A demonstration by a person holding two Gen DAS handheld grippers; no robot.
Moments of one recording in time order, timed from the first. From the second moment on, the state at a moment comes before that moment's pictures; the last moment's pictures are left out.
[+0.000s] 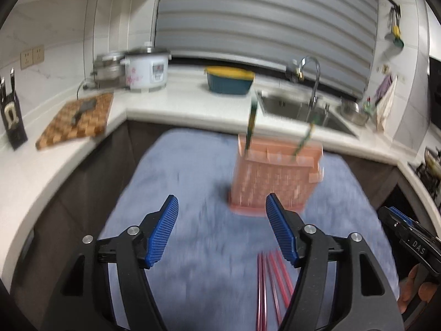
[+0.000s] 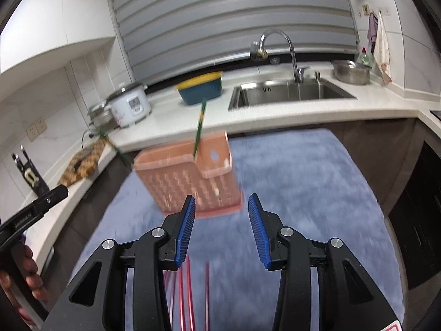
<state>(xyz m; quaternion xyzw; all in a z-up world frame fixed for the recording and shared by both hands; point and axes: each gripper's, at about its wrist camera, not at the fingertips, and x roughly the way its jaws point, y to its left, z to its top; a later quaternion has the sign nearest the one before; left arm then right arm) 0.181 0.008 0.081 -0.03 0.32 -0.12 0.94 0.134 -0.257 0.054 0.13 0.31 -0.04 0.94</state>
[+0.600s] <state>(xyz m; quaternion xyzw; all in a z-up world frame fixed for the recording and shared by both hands) 0.074 0.001 -0.044 0.01 0.45 -0.13 0.89 0.028 -0.197 -0.066 0.08 0.44 -0.01 0.89</state>
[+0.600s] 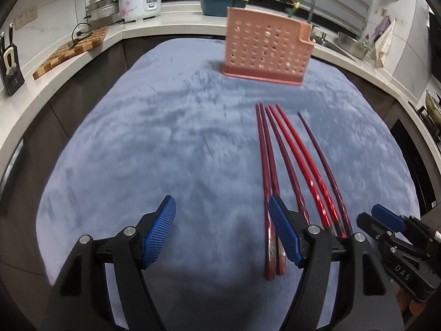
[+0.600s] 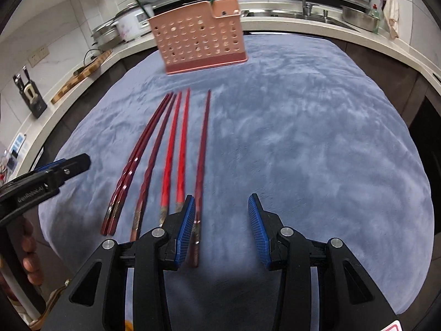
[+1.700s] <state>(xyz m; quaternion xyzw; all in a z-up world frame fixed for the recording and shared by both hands) 0.061 -0.009 -0.077 0.02 0.48 -0.14 0.86 0.029 -0.179 -0.085 0.06 0.48 0.01 0.88</state>
